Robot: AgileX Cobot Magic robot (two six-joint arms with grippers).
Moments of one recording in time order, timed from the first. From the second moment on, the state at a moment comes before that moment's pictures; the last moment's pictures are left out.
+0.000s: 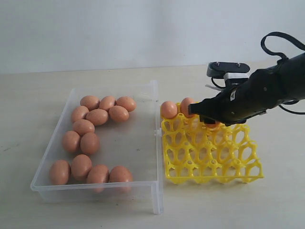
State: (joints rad) left arm -0.01 0.01 0.00 0.03 0.37 0.21; right arm 0.33 1.87 -0.97 -0.05 0.15 0.32
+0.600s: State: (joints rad) left arm -0.01 0.01 0.00 0.03 0.37 0.21; right arm 0.29 1.85 -0.97 -0.05 0.00 0.31
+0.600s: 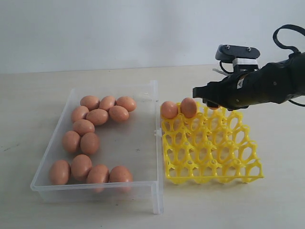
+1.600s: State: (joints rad) left arm -0.01 0.01 0.00 0.03 0.37 0.21; right arm 0.29 1.94 -1.00 -0.07 -0.04 0.28
